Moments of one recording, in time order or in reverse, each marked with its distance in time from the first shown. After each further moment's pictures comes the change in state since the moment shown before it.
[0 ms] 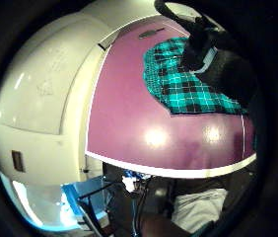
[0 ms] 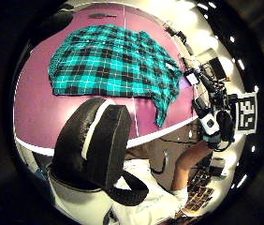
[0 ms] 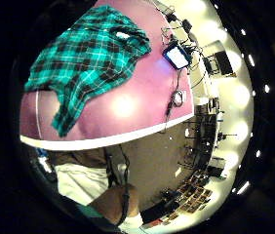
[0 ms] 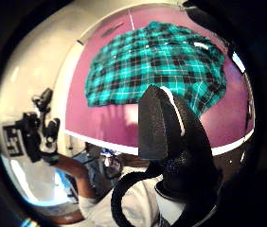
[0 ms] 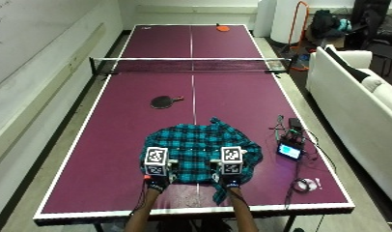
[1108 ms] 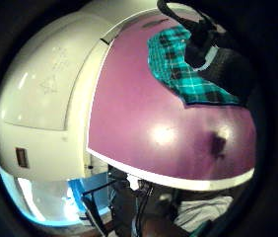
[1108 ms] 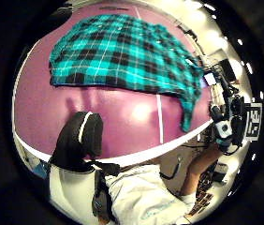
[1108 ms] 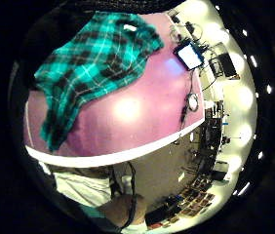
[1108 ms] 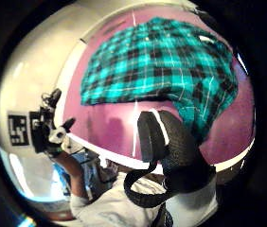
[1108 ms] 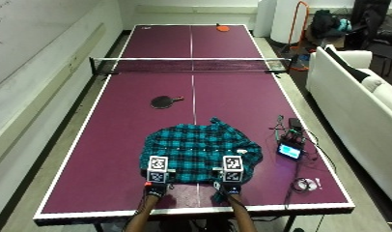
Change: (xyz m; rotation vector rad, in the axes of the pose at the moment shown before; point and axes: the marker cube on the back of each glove) left arm -0.013 -0.006 0.093 -0.119 -0.088 -0.036; right arm 0.004 -0.005 0.067 -0.026 -0.045 -0.022
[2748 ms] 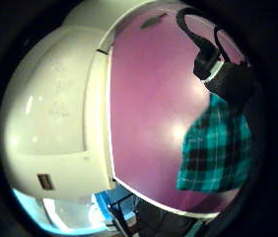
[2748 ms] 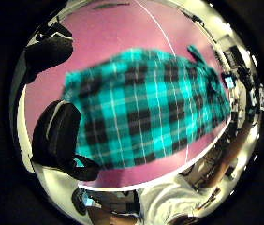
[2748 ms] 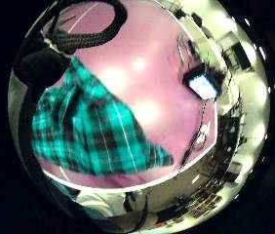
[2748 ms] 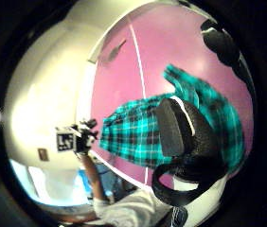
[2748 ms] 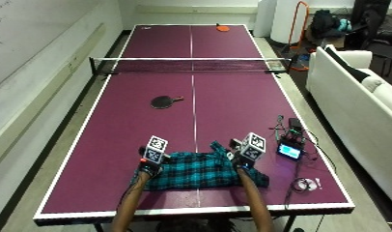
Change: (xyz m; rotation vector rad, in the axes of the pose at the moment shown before) left arm -0.042 -0.043 -0.091 -0.166 -0.188 0.147; right arm 0.058 -0.112 -0.066 0.054 -0.305 0.177
